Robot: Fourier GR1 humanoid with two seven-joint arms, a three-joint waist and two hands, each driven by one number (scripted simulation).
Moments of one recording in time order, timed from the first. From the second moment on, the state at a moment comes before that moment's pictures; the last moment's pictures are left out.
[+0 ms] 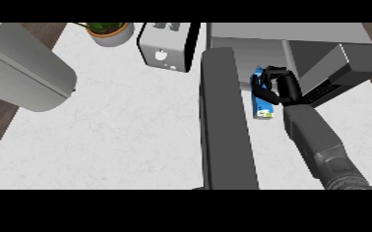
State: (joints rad) left arm 0.66 0.07 0.45 -2.31 0.72 -0.60 0.04; right arm -0.81 -0.21 -0.31 -0.17 0.18 -0.05 -0.91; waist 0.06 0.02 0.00
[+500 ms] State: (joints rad) left arm 0.59 0.10 0.44 -2.30 0.73 -0.59 0.05; right arm -0.94 -0.28 -0.29 -0.13 0.23 -0.15 -0.79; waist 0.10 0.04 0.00
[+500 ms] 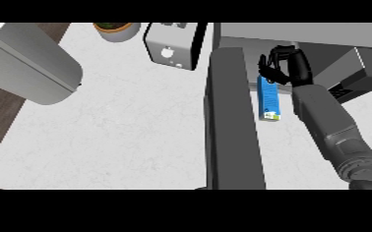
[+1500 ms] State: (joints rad) left arm 0.49 0.17 0.45 -2.27 0.76 -0.58 0.07; right arm -1.02 -0.39 -0.31 -0.10 0.24 -0.33 -0.71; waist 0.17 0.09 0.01
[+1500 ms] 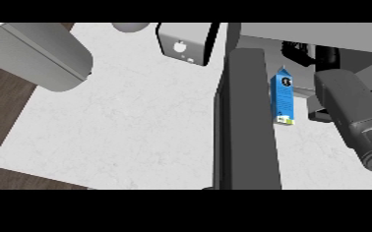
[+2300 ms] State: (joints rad) left arm 0.43 0.21 0.46 -2.25 0.73 -0.56 0.08; right arm -1.05 -0.44 -0.33 -0.09 0.24 -0.34 -0.69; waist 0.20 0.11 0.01
